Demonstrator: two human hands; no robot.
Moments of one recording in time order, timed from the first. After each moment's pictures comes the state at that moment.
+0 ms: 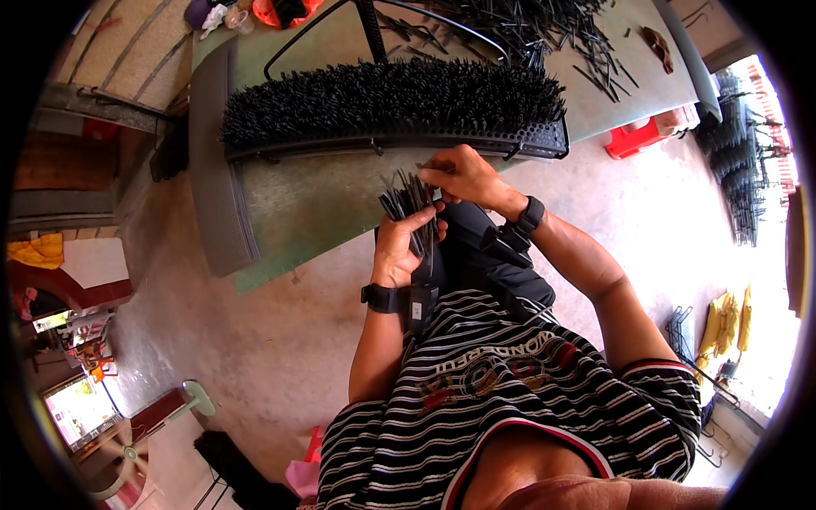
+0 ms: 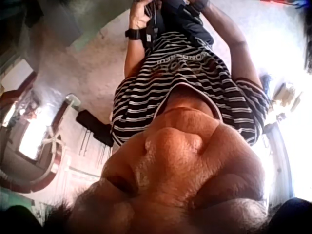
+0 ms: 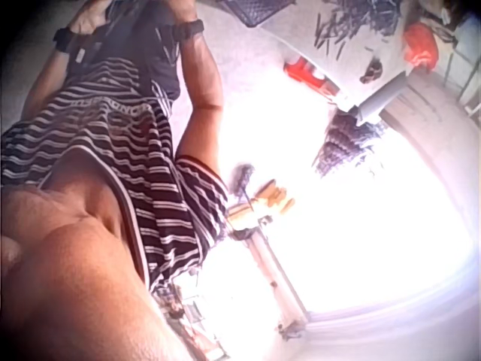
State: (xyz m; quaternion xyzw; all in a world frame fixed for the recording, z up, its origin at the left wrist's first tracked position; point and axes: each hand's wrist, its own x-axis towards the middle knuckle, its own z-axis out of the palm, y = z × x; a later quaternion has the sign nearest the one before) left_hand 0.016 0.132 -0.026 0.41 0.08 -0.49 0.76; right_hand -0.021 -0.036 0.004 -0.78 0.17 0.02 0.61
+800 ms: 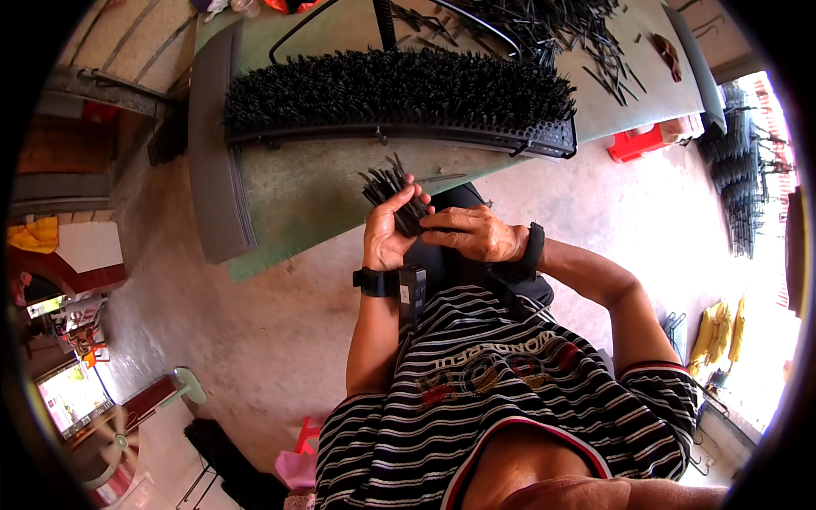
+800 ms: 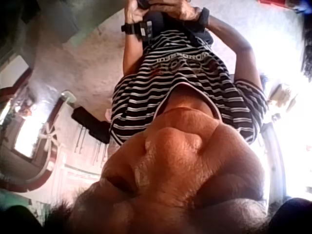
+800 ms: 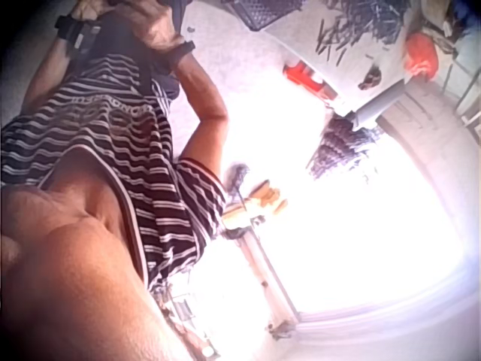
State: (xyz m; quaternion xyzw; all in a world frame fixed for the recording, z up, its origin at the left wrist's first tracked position) left_hand 0.037 0.139 -0.054 0.29 0.19 -0.49 0.80; right_hand -0.074 -0.013 -0.023 -0.86 -0.29 -0.21 0.36
